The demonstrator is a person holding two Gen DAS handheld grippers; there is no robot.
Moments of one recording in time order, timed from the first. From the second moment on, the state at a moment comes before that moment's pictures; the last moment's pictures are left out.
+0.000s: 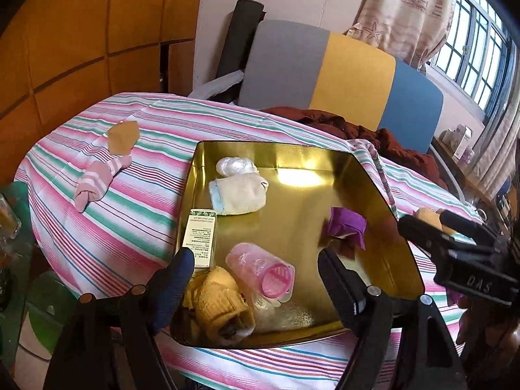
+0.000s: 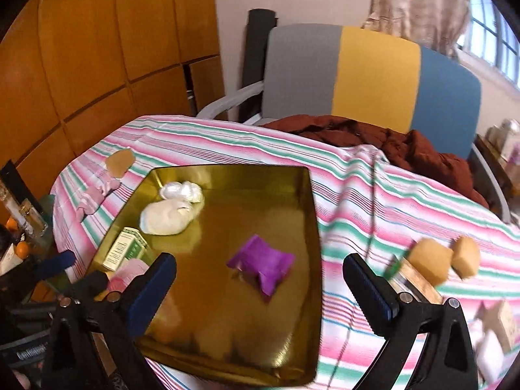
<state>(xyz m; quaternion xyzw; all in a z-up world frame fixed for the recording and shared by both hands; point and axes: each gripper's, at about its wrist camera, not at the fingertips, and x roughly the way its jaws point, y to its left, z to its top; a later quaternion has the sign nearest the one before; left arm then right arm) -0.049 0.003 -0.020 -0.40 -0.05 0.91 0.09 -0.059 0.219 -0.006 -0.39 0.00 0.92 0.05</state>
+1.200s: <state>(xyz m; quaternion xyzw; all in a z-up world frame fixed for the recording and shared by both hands) -0.033 0.069 -0.003 -0.39 0.00 0.90 0.21 0.020 0.284 -0.015 -0.38 0.03 0.91 0.15</state>
